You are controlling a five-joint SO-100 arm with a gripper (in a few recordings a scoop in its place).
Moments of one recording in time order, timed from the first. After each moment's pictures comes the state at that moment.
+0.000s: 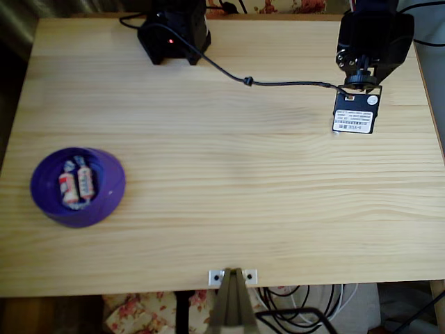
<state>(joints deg) -65.1 81.6 87.9 57.9 87.7</state>
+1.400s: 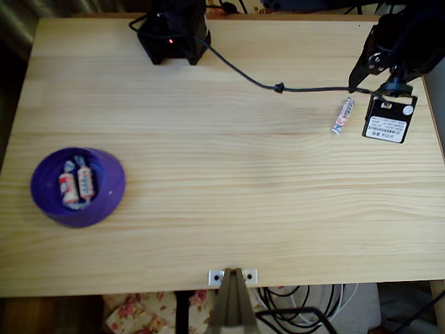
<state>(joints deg) -66.0 36.7 13.4 102.2 87.6</state>
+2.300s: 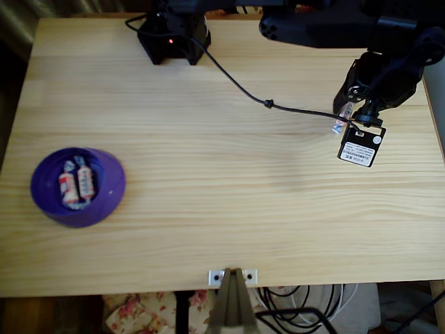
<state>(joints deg) -63.1 24.5 7.2 102.2 87.5</state>
